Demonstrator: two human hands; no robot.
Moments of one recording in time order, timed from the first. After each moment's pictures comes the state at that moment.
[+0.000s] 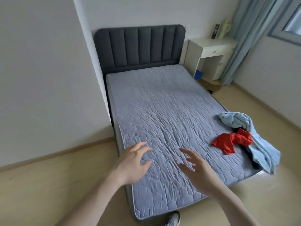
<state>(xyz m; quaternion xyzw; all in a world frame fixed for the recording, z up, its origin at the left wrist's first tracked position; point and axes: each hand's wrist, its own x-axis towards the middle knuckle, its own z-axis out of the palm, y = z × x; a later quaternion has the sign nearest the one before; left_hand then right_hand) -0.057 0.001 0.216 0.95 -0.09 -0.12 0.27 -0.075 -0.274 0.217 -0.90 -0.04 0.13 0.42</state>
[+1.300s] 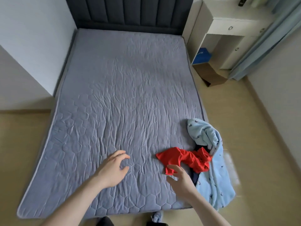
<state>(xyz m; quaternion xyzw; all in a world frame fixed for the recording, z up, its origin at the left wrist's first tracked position) 0.285 -0.534 0.054 0.92 0.11 -0.25 0.29 0.337 -0.835 0.033 -0.88 0.00 0.32 0.35</state>
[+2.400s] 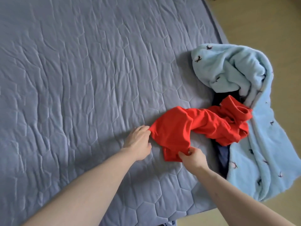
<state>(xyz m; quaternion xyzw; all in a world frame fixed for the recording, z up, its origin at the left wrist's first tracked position) 0.461 -0.718 -0.433 0.95 -0.07 -0.26 0.16 0.430 -0.942 -0.423 -0.85 0.27 0.32 0.32</state>
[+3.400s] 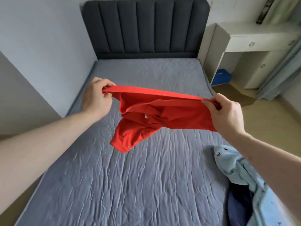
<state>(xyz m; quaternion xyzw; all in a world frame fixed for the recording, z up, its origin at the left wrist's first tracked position) 0.529 -0.423 0.087 0.91 0.17 0.29 0.24 0.641 -0.797 0.055 -0.89 -0.19 -0.19 0.37</state>
